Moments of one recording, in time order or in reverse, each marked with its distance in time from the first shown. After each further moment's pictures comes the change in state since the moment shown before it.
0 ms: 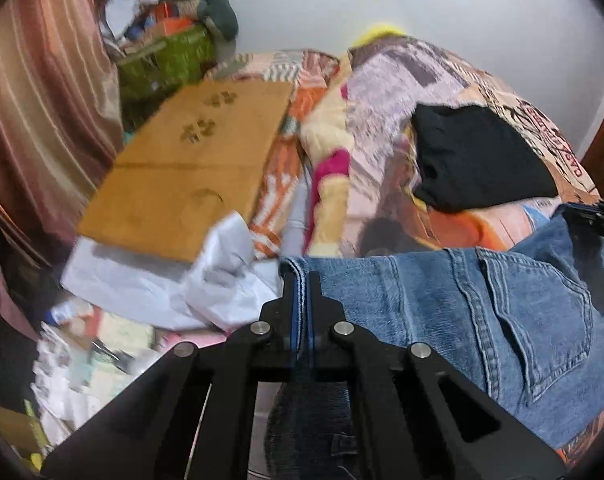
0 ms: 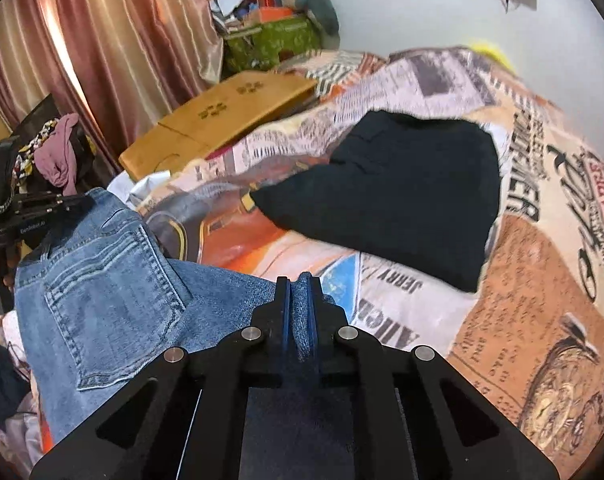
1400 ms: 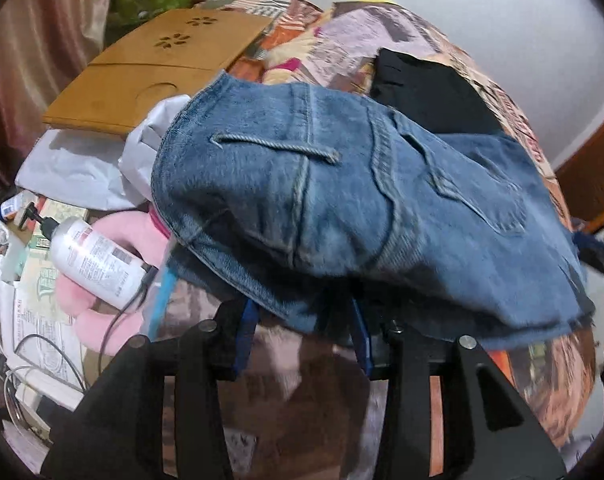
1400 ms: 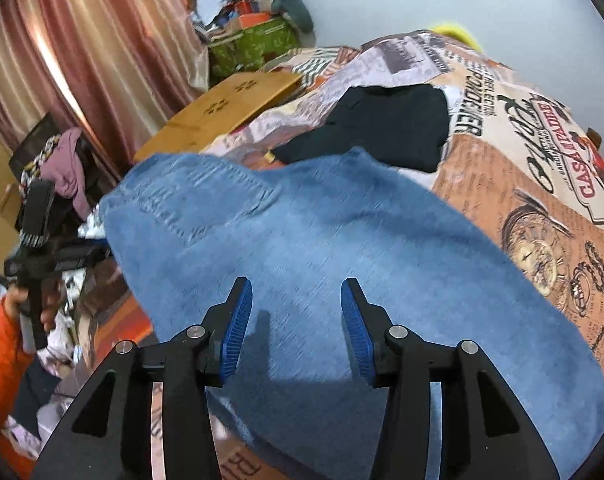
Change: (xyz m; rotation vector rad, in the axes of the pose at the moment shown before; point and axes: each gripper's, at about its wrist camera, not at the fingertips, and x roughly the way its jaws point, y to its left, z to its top) left arm -0.011 -0.046 -0.091 -0.168 0.158 -0.158; right arm -0.074 0.035 -0.080 0.117 0.038 0.007
